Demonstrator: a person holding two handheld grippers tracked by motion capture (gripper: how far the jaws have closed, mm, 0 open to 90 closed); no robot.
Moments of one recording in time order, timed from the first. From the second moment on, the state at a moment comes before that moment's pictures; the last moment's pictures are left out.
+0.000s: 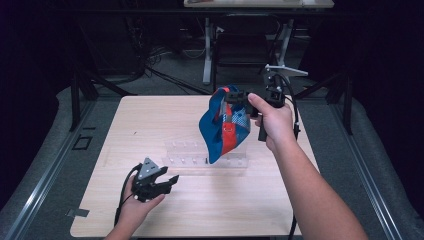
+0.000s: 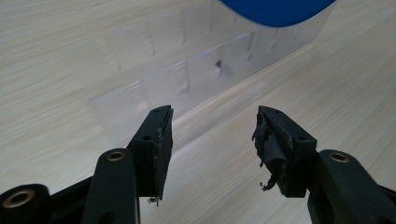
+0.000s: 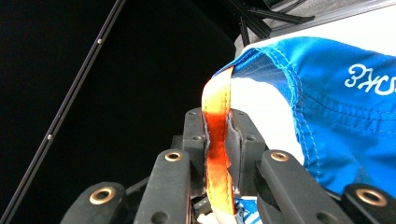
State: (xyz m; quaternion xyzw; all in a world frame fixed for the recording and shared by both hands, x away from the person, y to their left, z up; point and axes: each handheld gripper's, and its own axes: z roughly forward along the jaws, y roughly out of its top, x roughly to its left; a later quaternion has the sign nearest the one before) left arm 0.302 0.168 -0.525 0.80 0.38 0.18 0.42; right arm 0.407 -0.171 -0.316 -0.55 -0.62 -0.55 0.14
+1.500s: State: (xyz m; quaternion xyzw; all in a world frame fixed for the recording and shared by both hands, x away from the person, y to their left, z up) left arm 0.318 0.066 -0.494 0.83 0.29 0.22 0.42; right arm 0.406 -0.170 -0.318 -0.55 -0.62 -0.55 0.14
